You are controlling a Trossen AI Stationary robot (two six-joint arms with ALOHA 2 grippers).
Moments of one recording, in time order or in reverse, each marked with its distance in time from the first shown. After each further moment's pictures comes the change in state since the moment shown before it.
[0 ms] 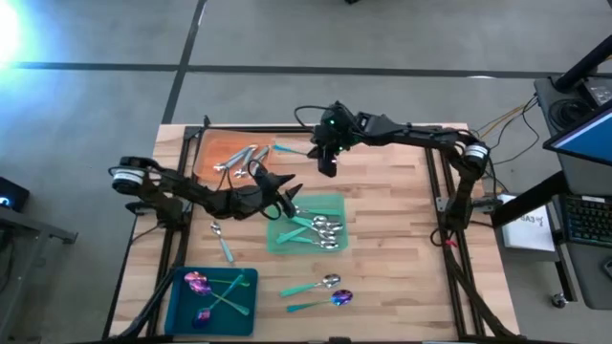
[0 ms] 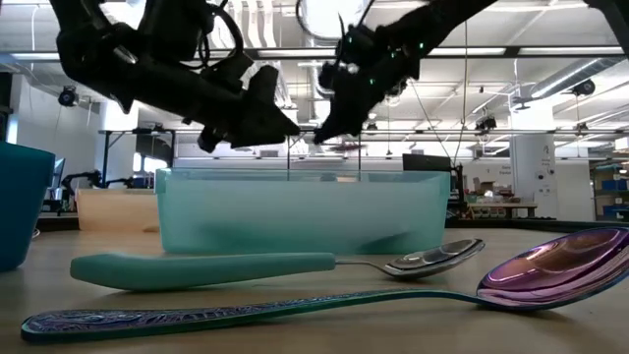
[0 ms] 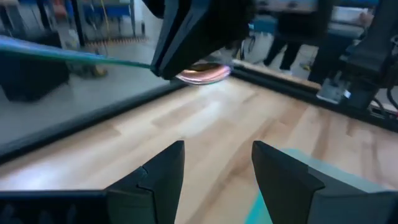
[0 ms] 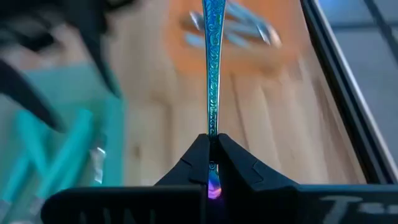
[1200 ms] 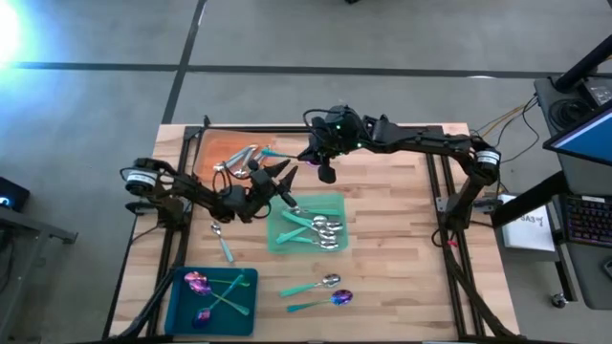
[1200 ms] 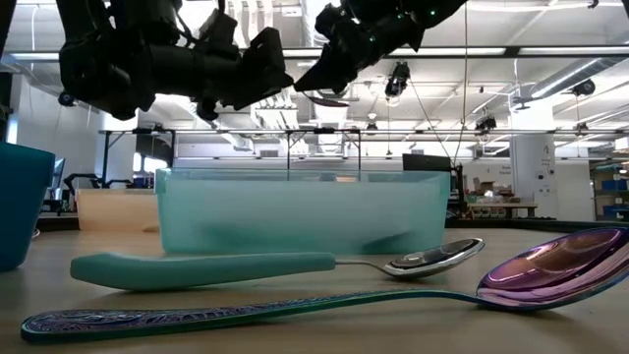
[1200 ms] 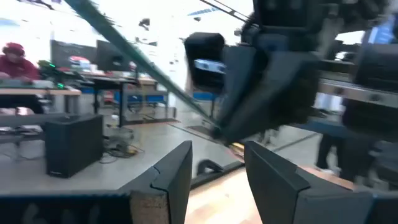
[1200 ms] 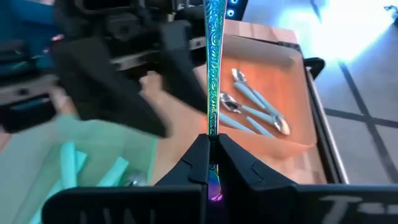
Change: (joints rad) left arm -0.029 0.111 -0.002 0.619 -0.185 0.343; right arm 0.105 -0.102 0.001 0.130 -0.025 -0.088
